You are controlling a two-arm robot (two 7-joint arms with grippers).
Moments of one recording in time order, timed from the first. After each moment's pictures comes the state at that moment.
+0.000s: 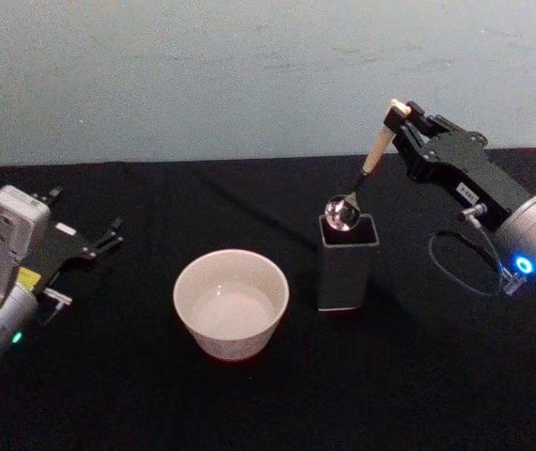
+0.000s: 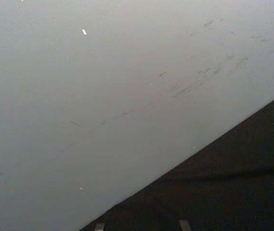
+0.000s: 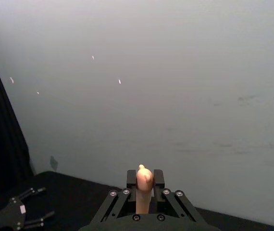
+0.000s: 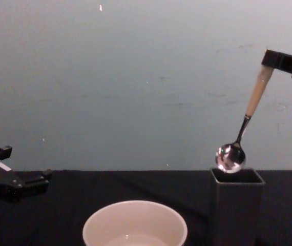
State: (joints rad) left arm -0.20 0.60 0.45 -1.41 -0.25 -0.12 0.03; right arm 0.12 0.44 -0.23 -1.77 0.66 0.08 0.26
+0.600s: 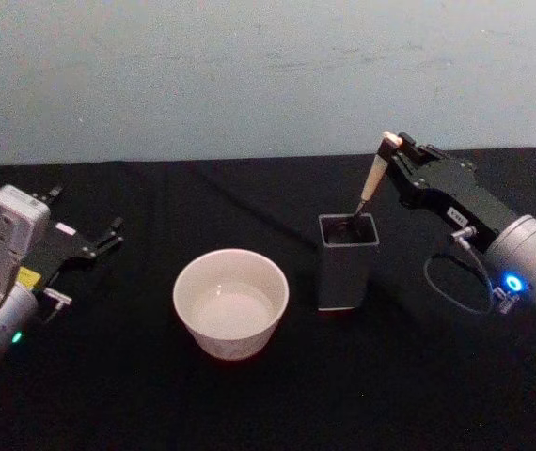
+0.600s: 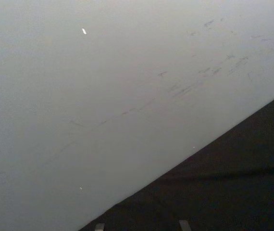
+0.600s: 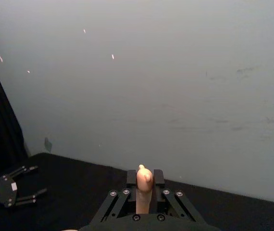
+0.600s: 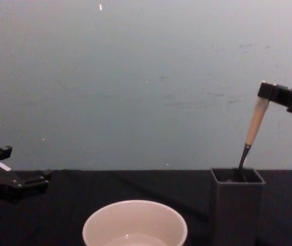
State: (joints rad) left arm -0.20 0.60 0.45 -1.41 -0.25 -0.12 0.03; right arm 0.12 0.44 -0.25 -1.71 0.63 0.09 0.27
